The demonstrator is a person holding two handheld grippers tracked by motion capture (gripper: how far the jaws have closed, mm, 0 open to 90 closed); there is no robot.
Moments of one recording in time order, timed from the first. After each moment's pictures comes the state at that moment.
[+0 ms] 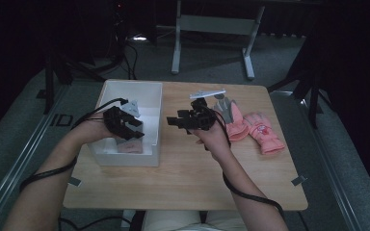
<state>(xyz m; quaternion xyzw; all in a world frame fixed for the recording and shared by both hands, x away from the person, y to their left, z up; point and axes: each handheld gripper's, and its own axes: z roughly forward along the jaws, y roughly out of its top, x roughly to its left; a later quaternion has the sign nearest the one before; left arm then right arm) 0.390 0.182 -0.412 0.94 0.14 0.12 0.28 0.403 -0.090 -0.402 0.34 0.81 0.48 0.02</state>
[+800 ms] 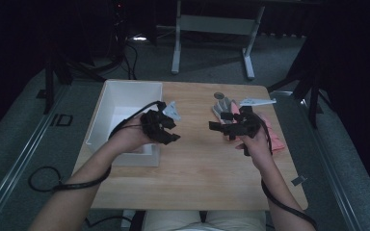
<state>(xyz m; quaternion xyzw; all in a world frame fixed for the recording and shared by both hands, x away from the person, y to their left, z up) 0.351 0.071 -0.386 0.93 0.17 0.15 0.29 0.397 -0.217 -0.410 0.35 0.78 0.52 0.04</state>
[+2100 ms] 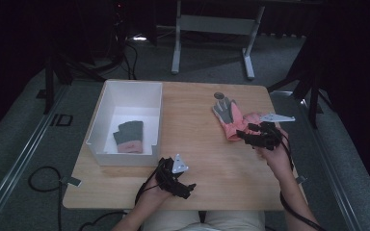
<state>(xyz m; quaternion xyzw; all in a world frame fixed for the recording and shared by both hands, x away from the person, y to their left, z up) 0.284 0.036 -0.557 0.86 0.30 0.14 0.39 0.394 -0.292 -0.460 0.42 0.78 0.43 0.19</state>
